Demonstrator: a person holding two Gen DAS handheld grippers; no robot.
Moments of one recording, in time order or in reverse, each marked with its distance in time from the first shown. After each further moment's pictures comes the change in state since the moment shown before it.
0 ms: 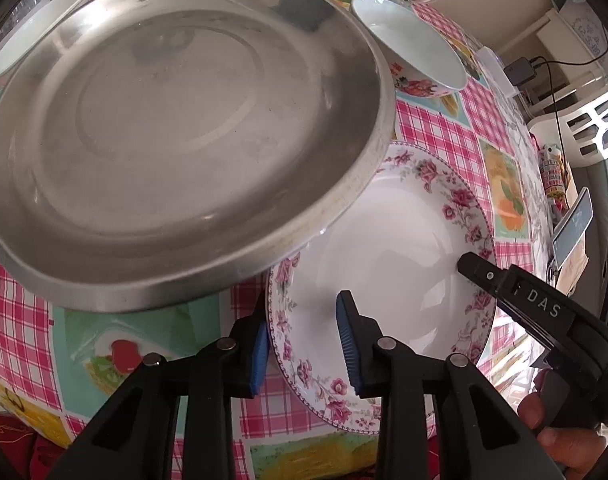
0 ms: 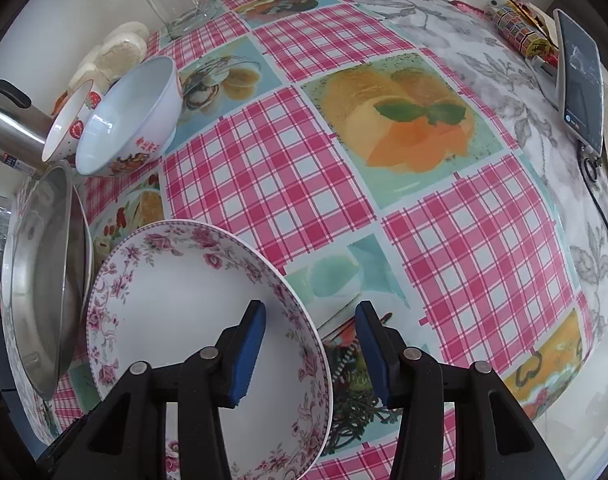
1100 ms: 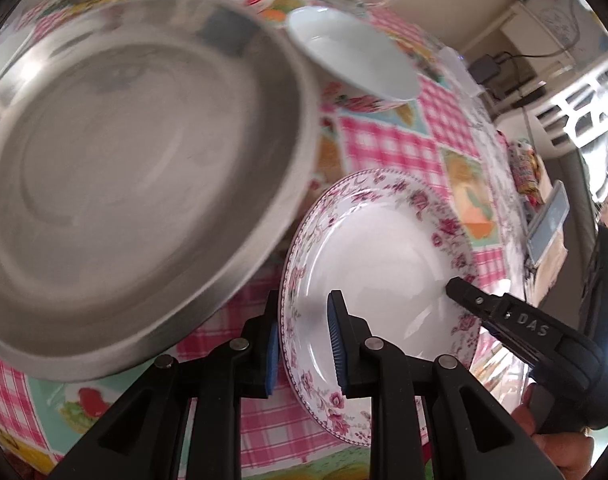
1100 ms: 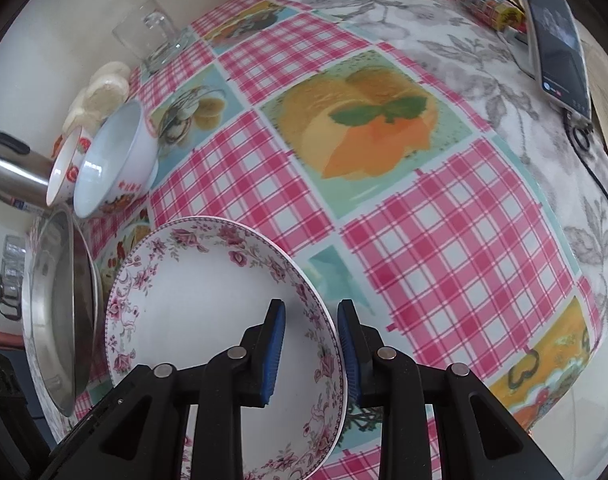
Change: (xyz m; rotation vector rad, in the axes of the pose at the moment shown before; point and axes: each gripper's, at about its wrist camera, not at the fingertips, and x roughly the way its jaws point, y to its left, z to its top) left arm 0.004 -0.029 0.021 0.101 -0.044 -0.108; right arm -0.012 -0.040 0.002 0.117 -0.028 0.084
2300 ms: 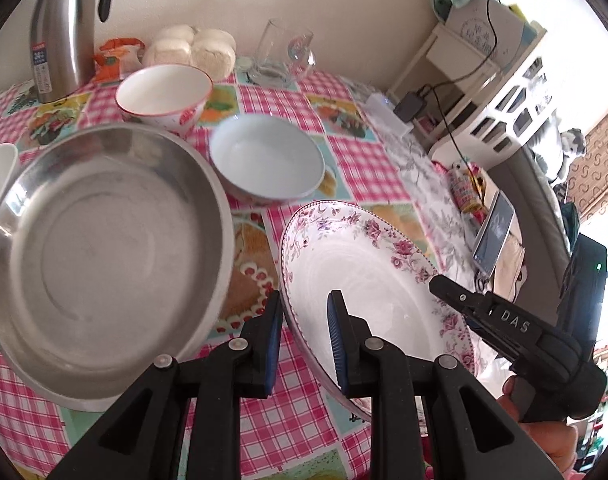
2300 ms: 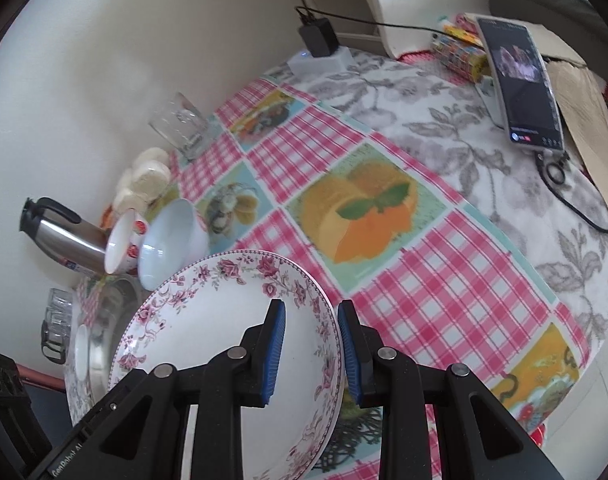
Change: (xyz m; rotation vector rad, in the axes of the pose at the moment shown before) left arm -0.067 -0.030 0.017 0.149 -0.193 -0.081; right arm -0.072 -0.013 0.002 0.059 -0.249 0.146
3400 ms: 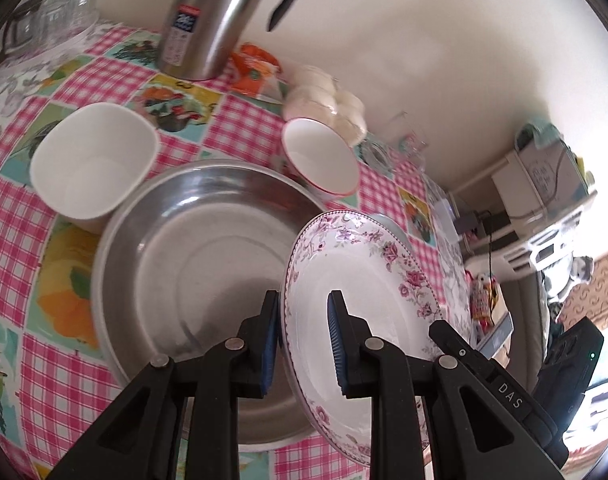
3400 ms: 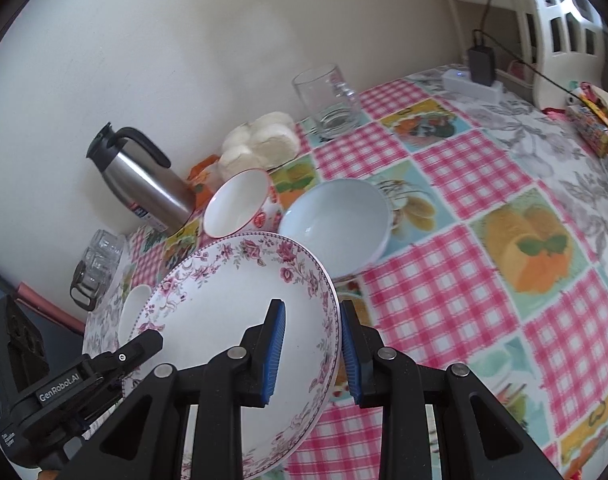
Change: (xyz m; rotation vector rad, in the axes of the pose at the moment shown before) left arm -0.059 0.138 0.026 -0.367 -0.132 0.001; right arm 0.021 0.144 -0.019 -0.250 0.001 0.172
